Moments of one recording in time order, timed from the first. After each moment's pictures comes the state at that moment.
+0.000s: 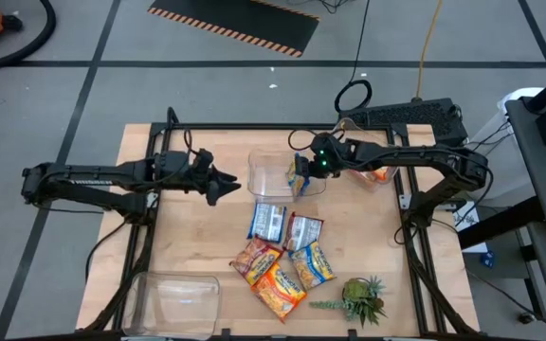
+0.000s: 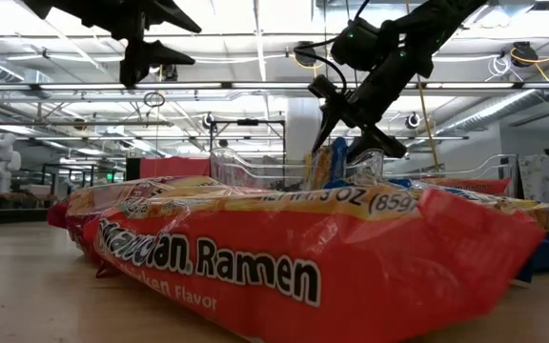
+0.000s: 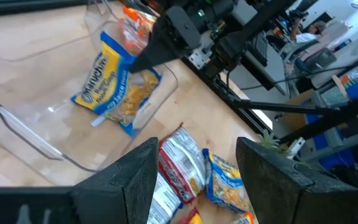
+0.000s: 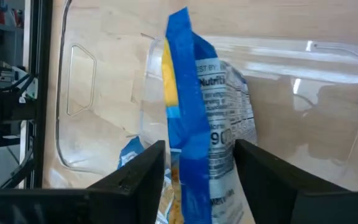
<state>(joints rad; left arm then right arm) 0.09 0.93 0.71 -0.12 0.00 -0.70 -0.36 1.52 0.93 -0.26 -0.13 1.10</state>
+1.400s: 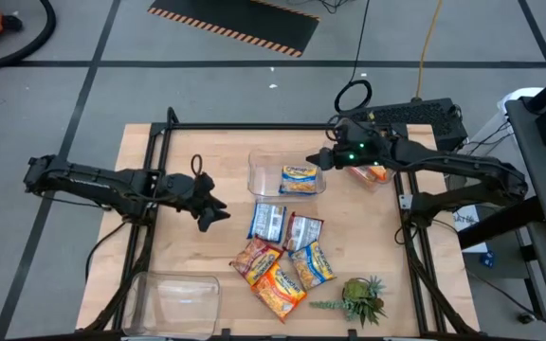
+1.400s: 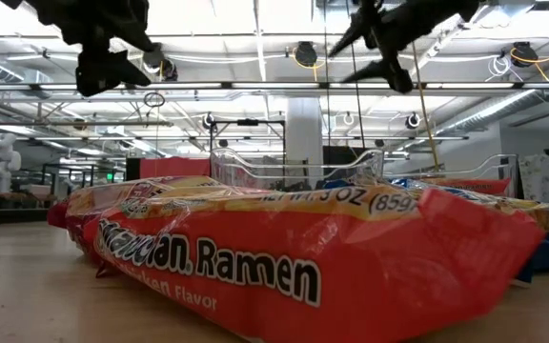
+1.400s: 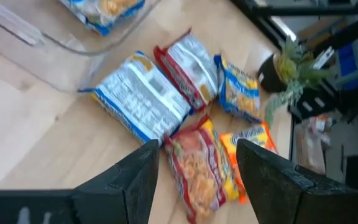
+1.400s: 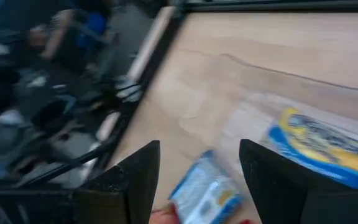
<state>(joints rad) -0.12 0.93 0.70 -0.40 -0.01 -0.75 -0.32 1.14 0.93 -0.27 -0.10 0.90</state>
